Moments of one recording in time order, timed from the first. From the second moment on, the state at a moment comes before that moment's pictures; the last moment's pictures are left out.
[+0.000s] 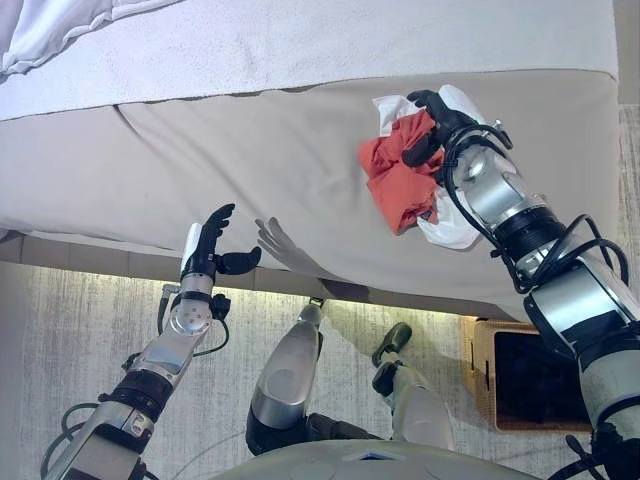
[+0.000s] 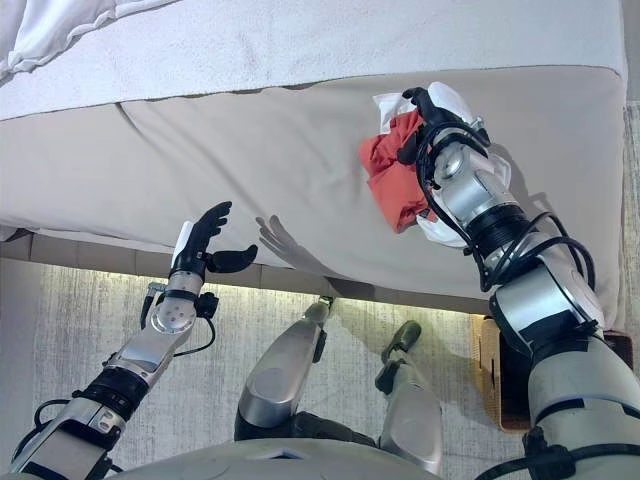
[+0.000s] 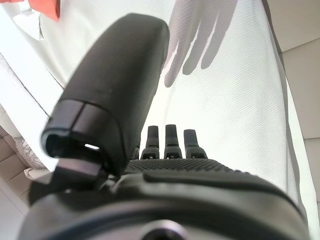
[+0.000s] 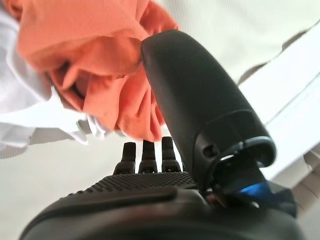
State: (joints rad) left arm -0.19 0.52 -0.34 0.39 -0.12 -0.09 0.34; right arm -1.06 -0.61 0.63 0.69 -0.11 0.38 -0.03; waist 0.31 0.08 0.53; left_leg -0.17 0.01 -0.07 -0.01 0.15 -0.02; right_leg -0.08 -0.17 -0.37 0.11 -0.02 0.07
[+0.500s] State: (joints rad) left arm -0.20 0.52 -0.35 0.36 -0.12 -0.09 0.34; right arm -1.18 -0.60 0.78 0.98 -0.38 0.43 0.22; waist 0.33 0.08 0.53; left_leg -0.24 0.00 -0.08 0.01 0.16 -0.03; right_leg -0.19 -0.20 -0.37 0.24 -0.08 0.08
